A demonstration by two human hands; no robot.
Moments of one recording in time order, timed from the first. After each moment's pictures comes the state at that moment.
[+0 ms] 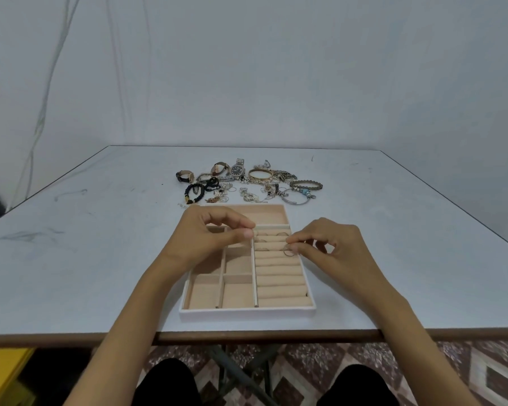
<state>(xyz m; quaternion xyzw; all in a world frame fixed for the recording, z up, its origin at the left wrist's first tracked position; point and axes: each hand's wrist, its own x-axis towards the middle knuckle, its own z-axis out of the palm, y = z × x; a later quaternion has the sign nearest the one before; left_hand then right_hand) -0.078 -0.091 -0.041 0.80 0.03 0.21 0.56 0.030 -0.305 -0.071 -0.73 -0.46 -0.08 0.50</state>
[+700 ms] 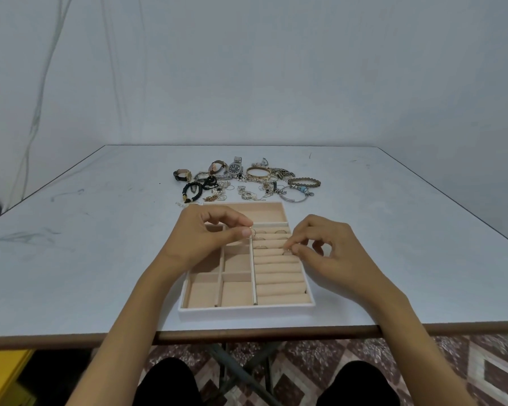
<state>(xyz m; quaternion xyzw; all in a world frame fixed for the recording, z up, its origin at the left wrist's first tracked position) -0.075 -0.089 -0.045 0.81 0.03 0.22 0.54 0.027 -0.301 -0.069 -0.75 -0.46 -0.03 0.48</state>
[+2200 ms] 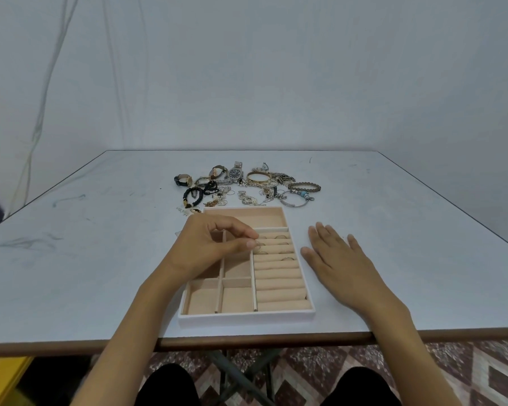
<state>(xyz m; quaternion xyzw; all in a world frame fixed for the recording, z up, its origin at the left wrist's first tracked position) -0.074 -0.090 -0.047 0.82 -0.01 0.20 0.53 0.034 -0.309 -0.083 -0.95 -0.30 0.03 0.09</state>
